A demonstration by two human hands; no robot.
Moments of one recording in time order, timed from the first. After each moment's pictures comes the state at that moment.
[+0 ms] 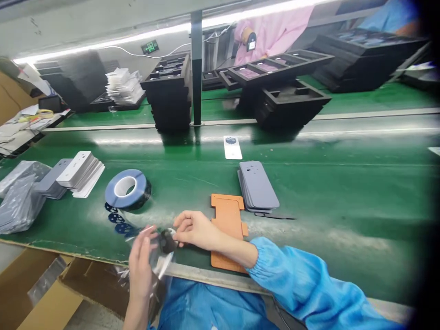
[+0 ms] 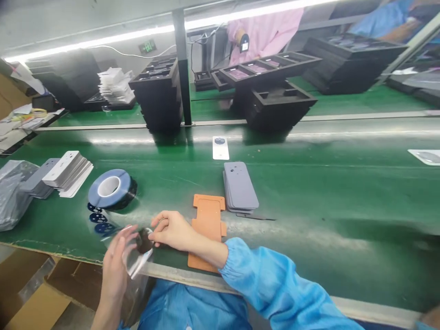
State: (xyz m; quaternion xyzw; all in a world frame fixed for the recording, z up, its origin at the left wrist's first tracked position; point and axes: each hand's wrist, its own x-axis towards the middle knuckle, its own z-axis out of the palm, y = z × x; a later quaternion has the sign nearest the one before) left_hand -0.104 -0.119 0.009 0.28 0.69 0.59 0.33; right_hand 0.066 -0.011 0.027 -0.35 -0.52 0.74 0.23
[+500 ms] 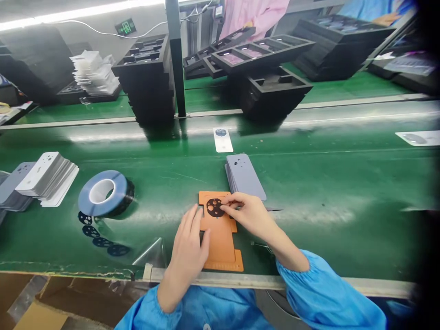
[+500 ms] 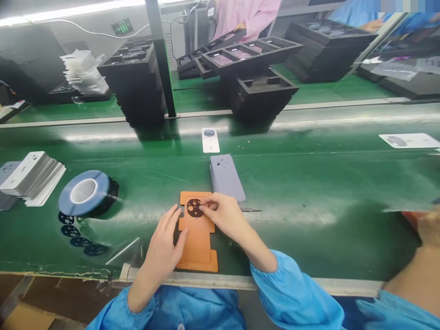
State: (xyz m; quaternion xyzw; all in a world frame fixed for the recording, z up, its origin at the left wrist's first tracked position) left_hand 0.003 -0.066 0.006 0.71 0.56 0.35 0.25; right_hand 0.213 0.012 0.021 -0.60 -0.65 0.37 0.29
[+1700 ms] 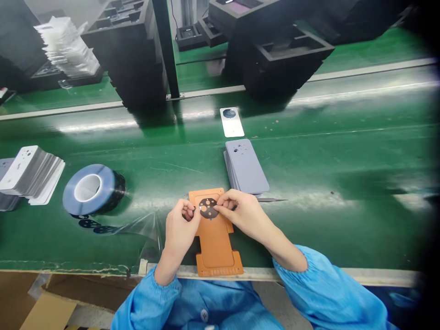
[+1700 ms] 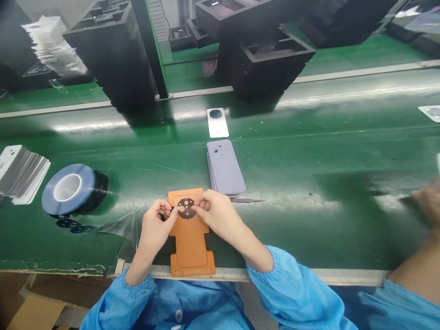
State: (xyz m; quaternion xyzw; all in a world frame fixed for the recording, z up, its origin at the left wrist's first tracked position) left_hand 0.011 -0.027 0.001 0.50 0.67 0.36 0.40; right_hand 0.207 0.002 0.006 -0.58 -0.67 0.38 0.28
